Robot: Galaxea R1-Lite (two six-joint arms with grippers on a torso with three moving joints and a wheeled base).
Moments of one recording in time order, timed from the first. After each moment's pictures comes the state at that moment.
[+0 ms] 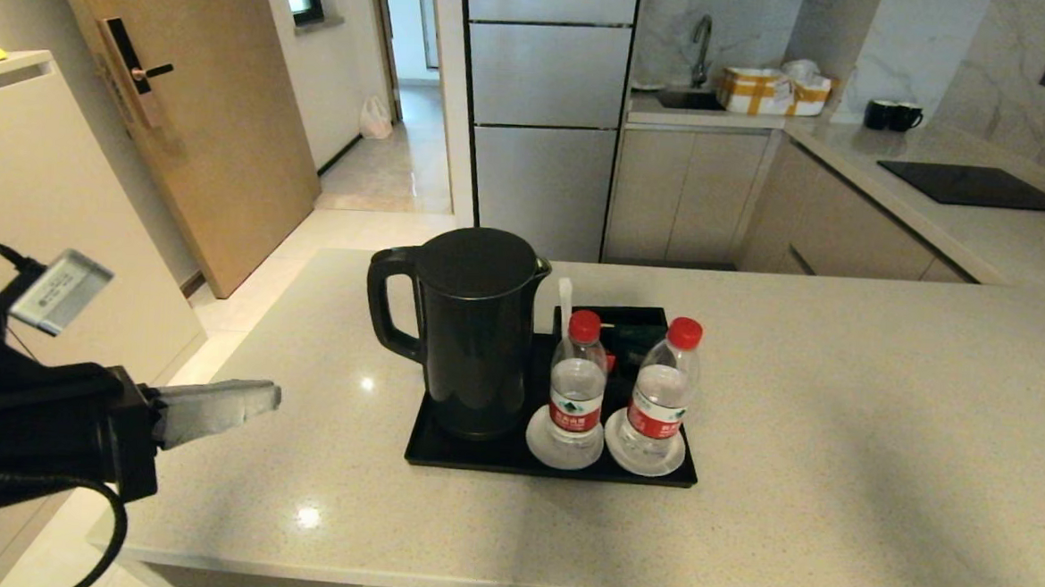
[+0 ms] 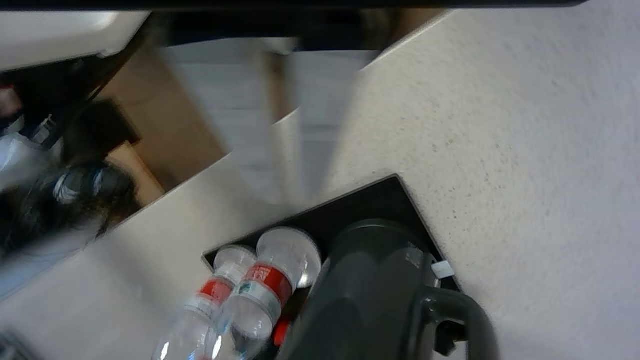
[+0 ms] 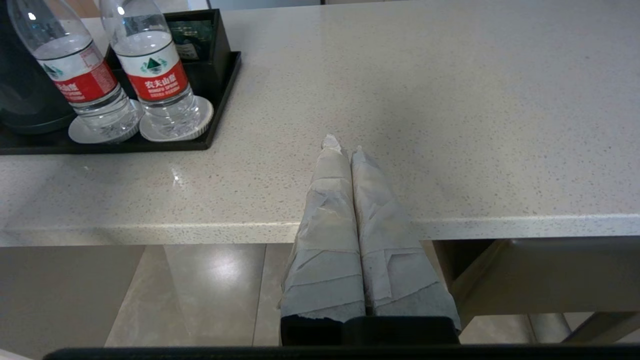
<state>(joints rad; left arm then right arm) -0.01 1.24 -0.56 -0.32 -0.72 0.00 0.00 0.00 0.00 0.00 -0.01 0.01</state>
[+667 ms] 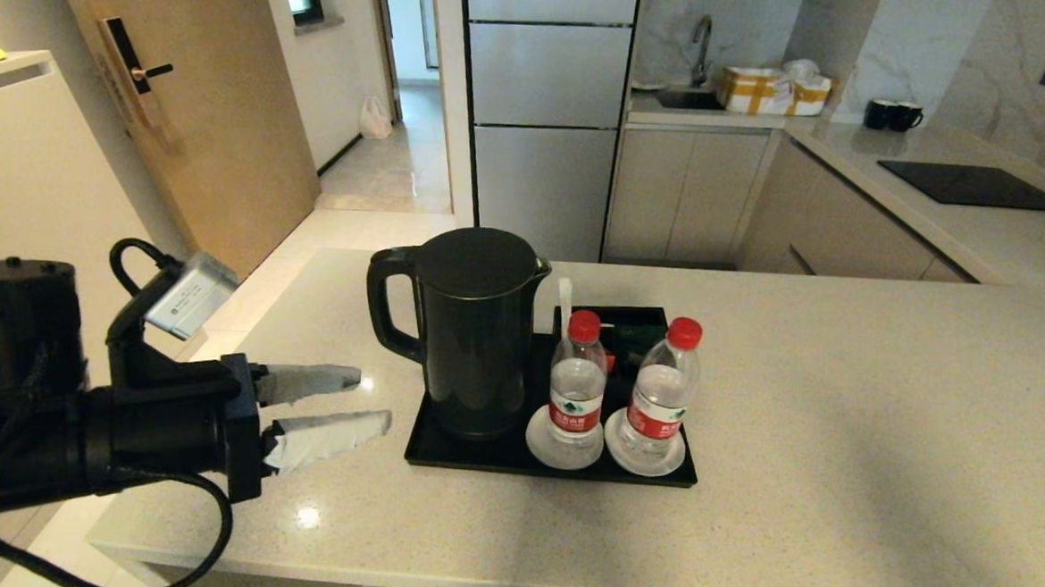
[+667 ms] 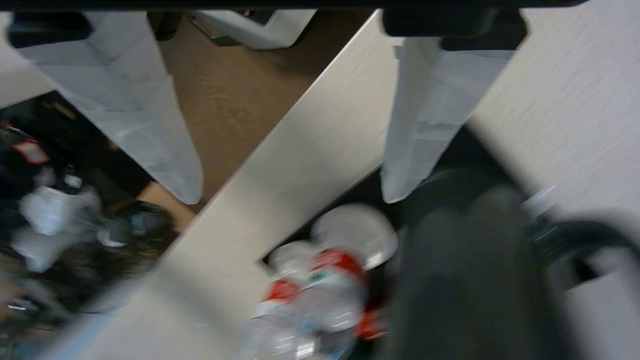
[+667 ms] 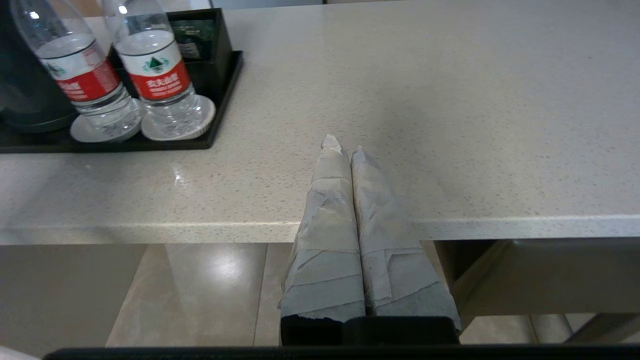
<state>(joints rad) -0.23 1.40 -0.55 -0.58 -0.73 0.01 0.00 0.00 0.00 0.00 -0.01 0.01</state>
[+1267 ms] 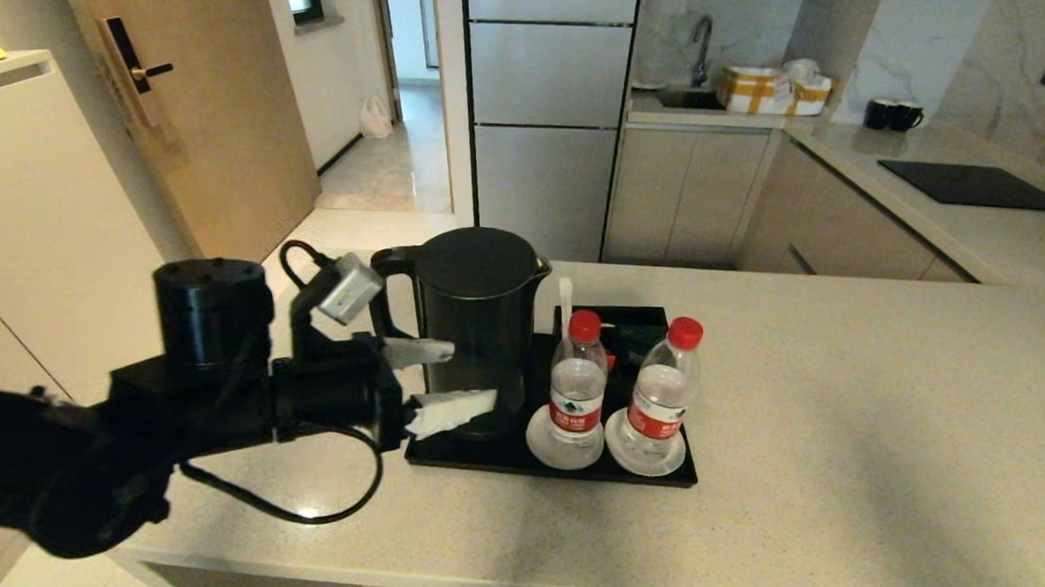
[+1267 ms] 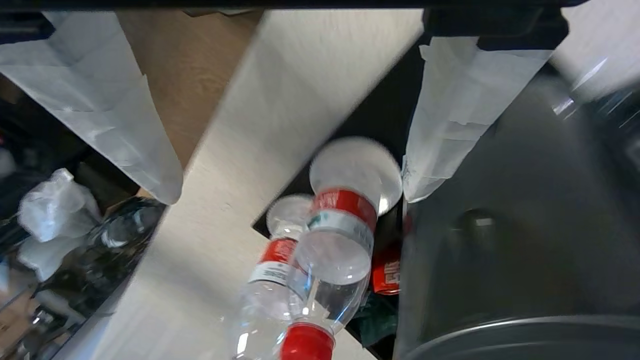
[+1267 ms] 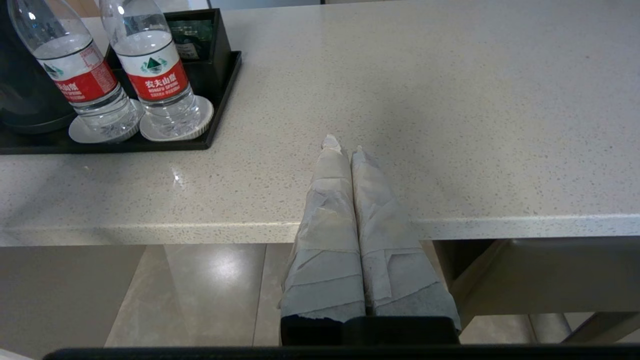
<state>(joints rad) -0.40 1.75 -0.68 -0.87 -0.65 0.01 0.00 0.00 0.00 0.00 -0.01 0.01</state>
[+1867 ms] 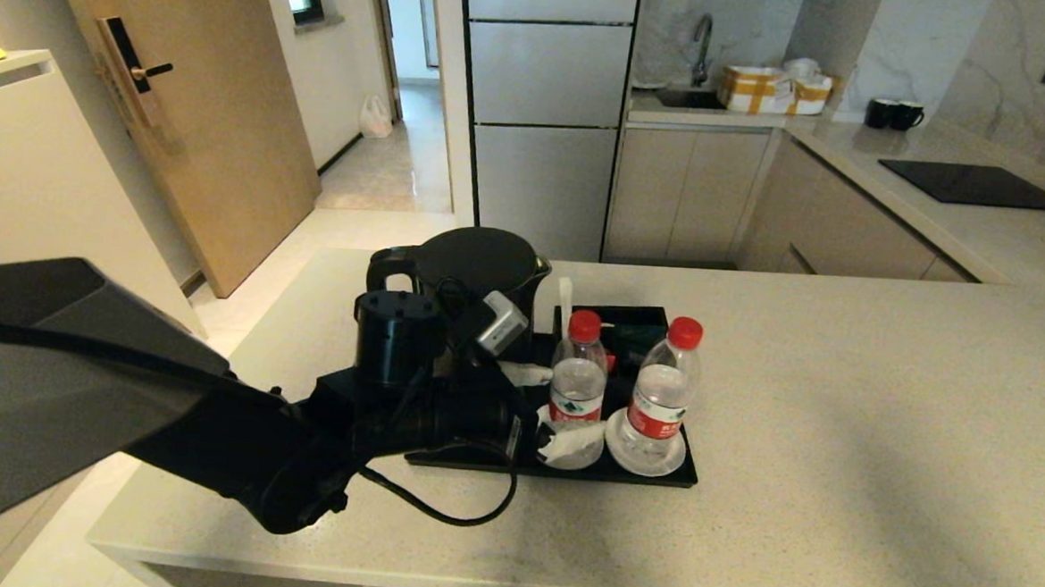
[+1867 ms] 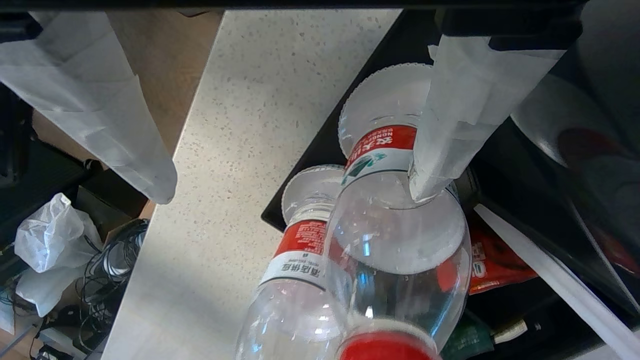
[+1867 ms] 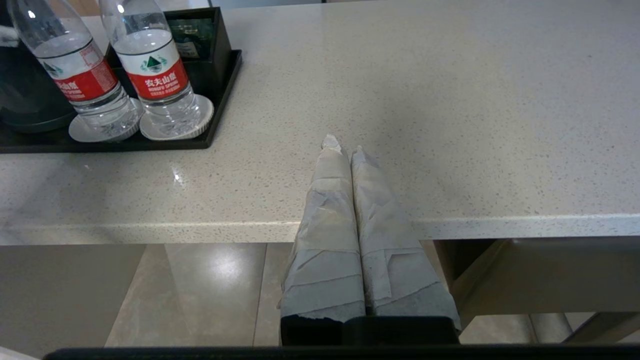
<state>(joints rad) -0.60 2.02 -0.90 -0.88 -0.51 0.02 0.00 0.00 0.00 0.00 -0.01 0.01</state>
